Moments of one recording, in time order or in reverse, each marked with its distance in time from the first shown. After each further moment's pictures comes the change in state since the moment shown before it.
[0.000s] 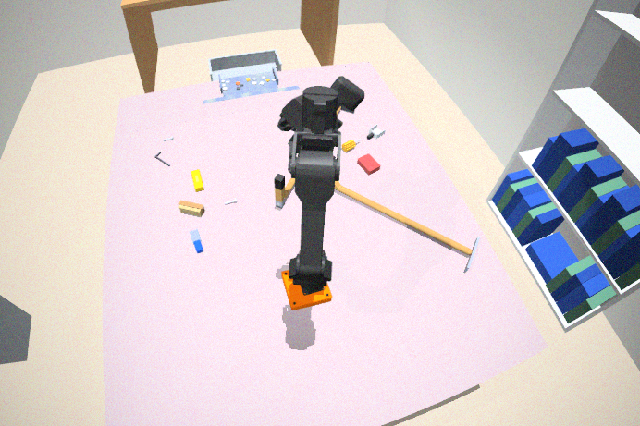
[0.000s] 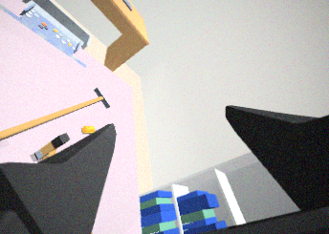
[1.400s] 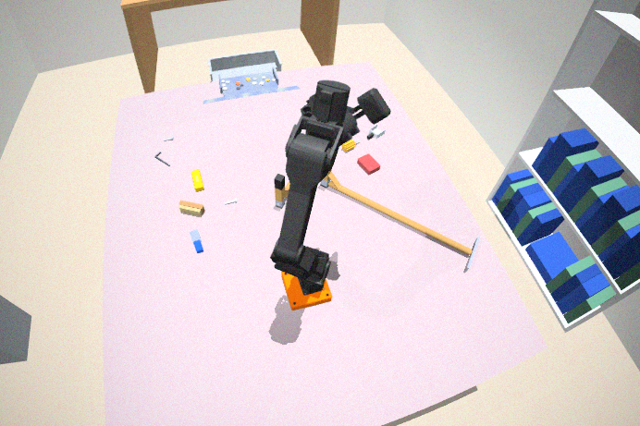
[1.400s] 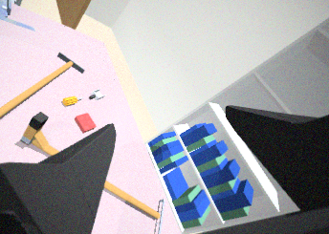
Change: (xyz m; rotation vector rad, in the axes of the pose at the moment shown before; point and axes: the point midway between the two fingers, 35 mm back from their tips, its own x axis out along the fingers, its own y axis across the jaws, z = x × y) arm 0.015 -0.015 -0.058 0.266 0.338 -0.108
